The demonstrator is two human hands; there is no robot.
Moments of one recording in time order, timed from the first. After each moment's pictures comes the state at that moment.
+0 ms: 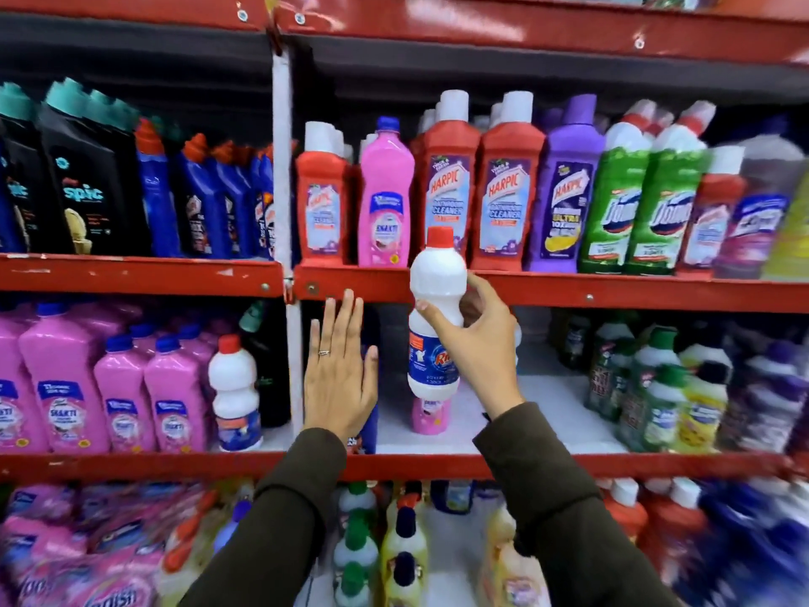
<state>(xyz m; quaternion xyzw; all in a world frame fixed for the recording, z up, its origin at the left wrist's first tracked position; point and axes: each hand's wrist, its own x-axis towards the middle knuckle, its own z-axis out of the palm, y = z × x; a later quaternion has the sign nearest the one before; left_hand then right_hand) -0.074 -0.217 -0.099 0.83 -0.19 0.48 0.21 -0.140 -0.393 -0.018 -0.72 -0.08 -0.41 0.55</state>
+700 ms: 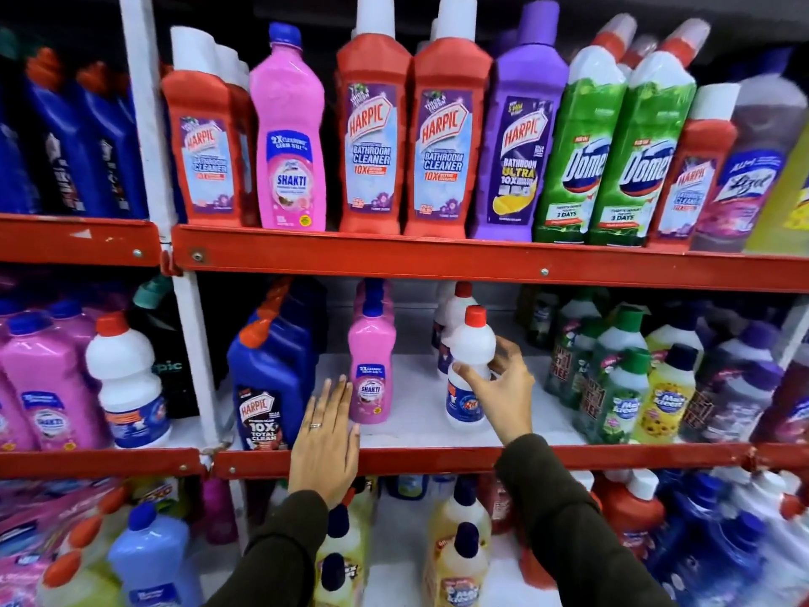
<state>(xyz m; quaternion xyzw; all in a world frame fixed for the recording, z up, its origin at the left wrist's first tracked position) -0.034 -0.309 -0.255 0.92 -0.17 0.31 0.17 -0.055 -0.567 -0.161 -0.77 0.08 -0.33 0.54</state>
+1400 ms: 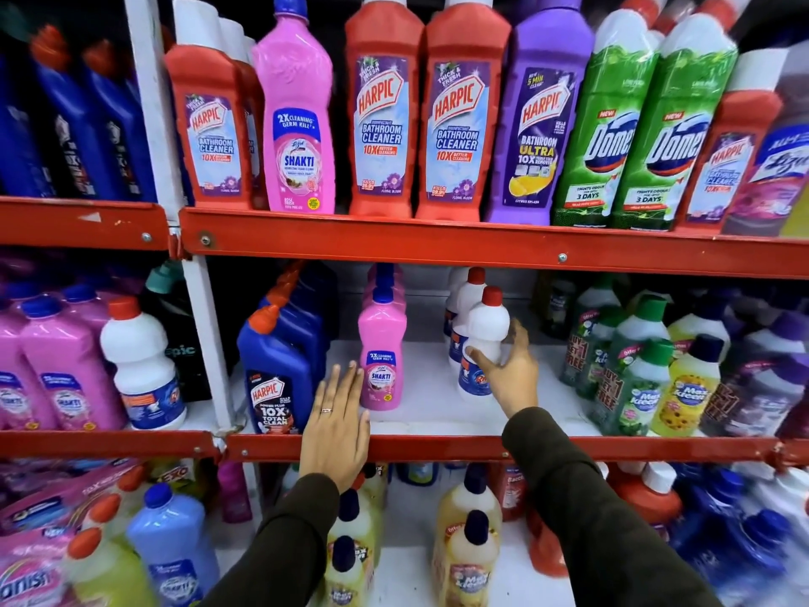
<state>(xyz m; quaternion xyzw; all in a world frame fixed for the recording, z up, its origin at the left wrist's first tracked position) -0.035 -0.309 -0.252 0.92 -0.17 0.32 0.12 -0.032 -0.577 -0.162 -0.80 0.11 -0.31 0.51</state>
